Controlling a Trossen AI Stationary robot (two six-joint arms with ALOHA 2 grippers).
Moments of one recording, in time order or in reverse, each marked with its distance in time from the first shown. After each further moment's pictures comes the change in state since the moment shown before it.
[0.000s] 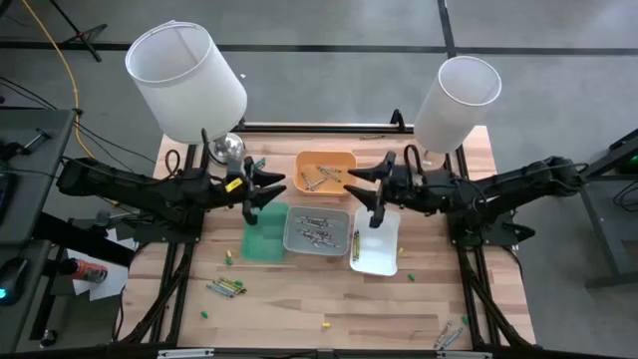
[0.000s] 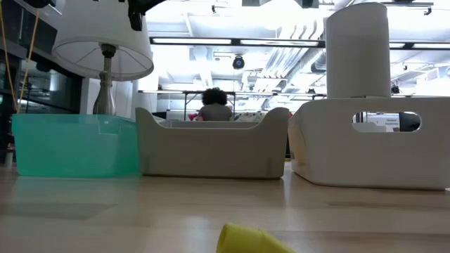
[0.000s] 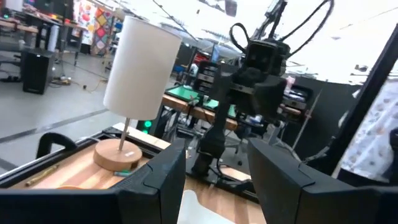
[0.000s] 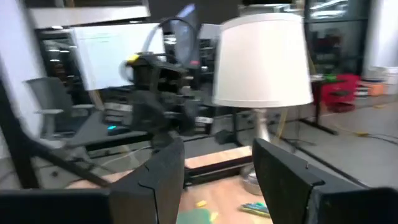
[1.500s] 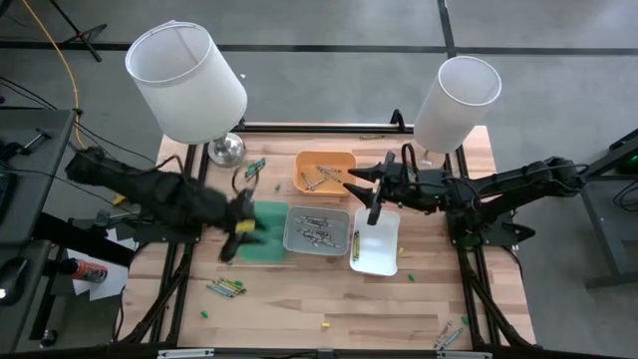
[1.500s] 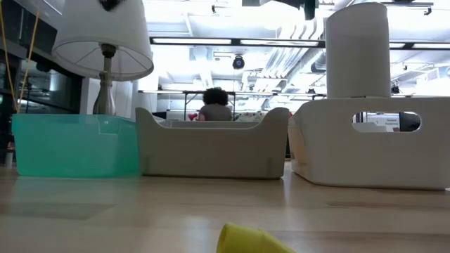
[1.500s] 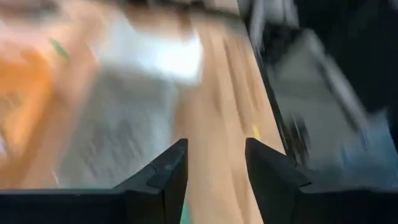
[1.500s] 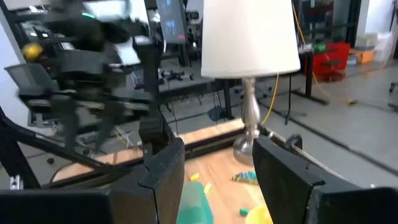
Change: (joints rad) left arm -0.247 0.078 0.447 -1.135 0.240 -0.046; right arm -0.022 0.000 -0.001 -0.118 0.019 0.099
